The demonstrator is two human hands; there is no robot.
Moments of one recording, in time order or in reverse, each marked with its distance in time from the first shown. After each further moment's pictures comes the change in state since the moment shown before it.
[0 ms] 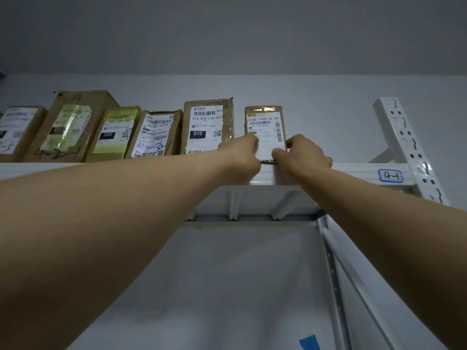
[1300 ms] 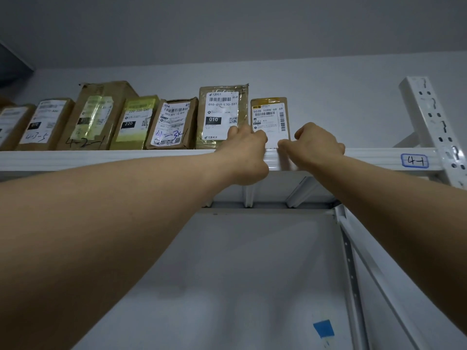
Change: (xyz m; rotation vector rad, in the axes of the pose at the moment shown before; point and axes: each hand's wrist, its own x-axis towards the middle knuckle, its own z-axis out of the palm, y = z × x) left_hand -0.026 -0.012 0.001 0.359 0.066 0.100; right_hand -0.004 -0.004 0.007 -0.057 -0.019 -0.042
